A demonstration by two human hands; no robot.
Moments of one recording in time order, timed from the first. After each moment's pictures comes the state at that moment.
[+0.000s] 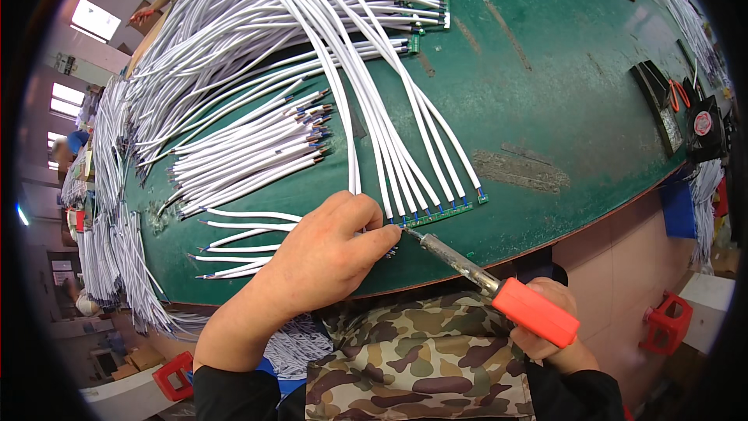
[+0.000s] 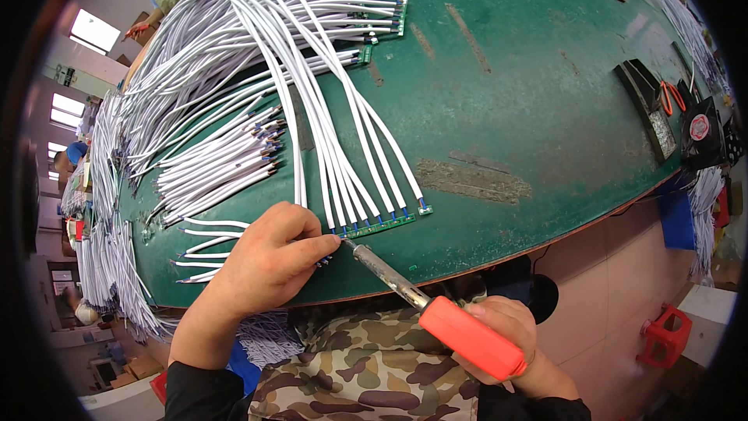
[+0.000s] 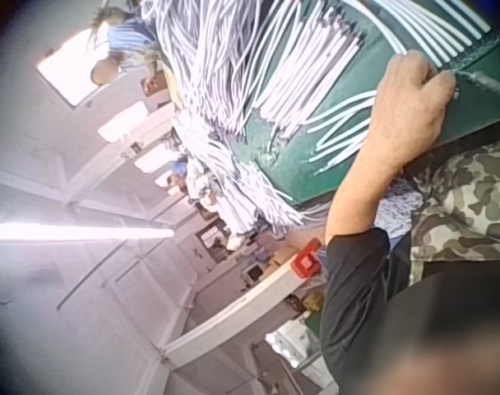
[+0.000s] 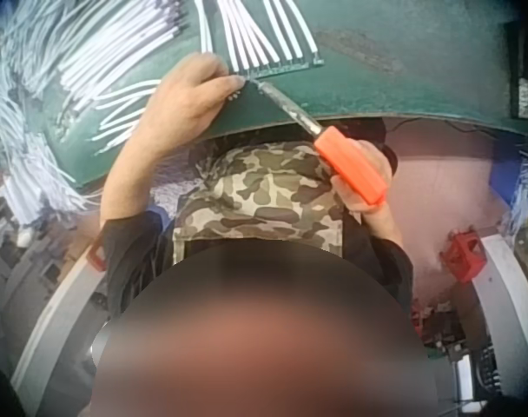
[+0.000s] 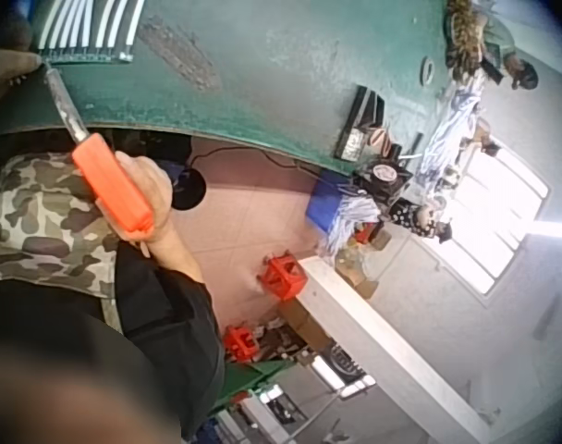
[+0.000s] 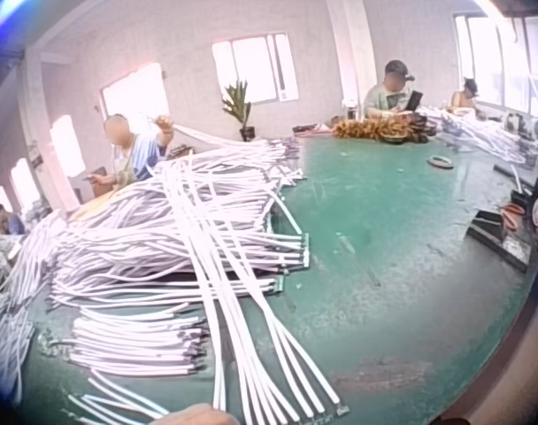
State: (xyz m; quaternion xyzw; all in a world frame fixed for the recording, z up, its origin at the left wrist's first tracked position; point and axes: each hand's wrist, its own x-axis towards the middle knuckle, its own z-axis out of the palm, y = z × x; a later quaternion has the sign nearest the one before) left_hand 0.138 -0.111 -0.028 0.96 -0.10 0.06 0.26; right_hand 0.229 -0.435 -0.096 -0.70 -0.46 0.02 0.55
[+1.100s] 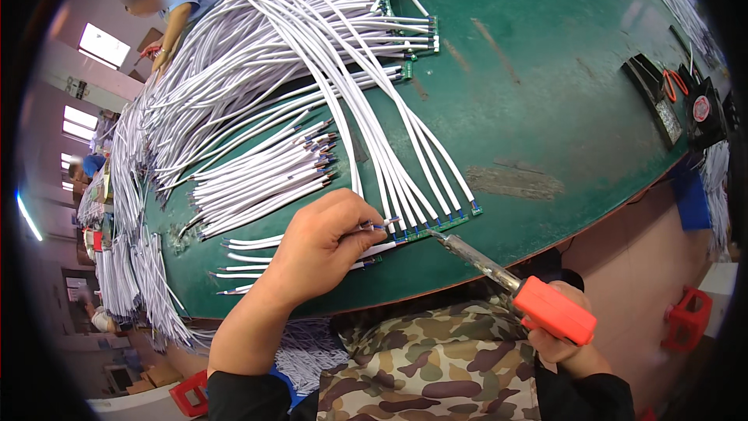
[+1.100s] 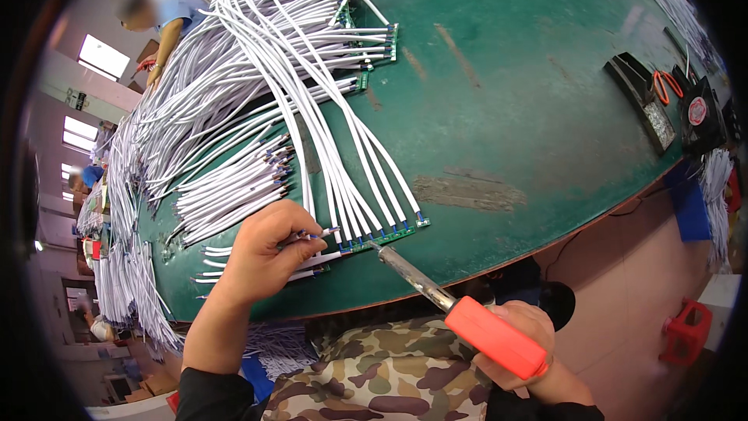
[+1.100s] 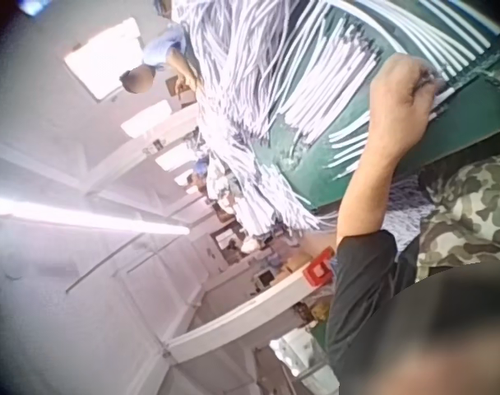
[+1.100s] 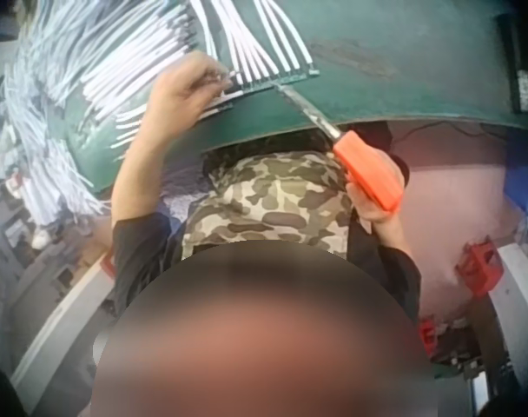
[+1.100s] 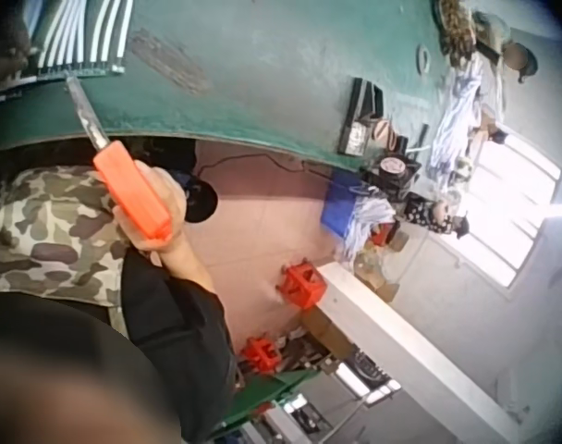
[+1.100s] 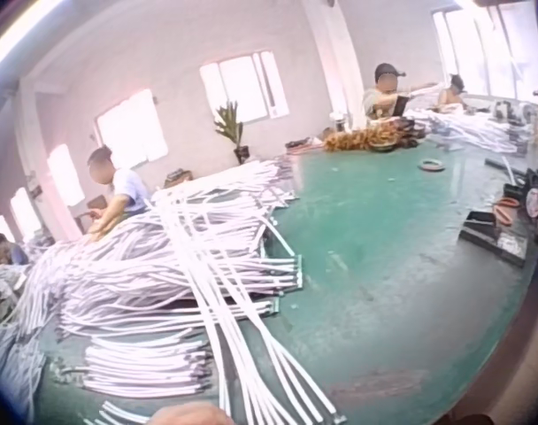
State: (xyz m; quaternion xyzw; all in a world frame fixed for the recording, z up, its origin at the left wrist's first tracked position) left_hand 0.150 -0.099 -0.012 0.92 0.02 0.06 0.38; right_hand 0.226 -0.457 -0.102 -0.72 -0.41 0.01 0.56
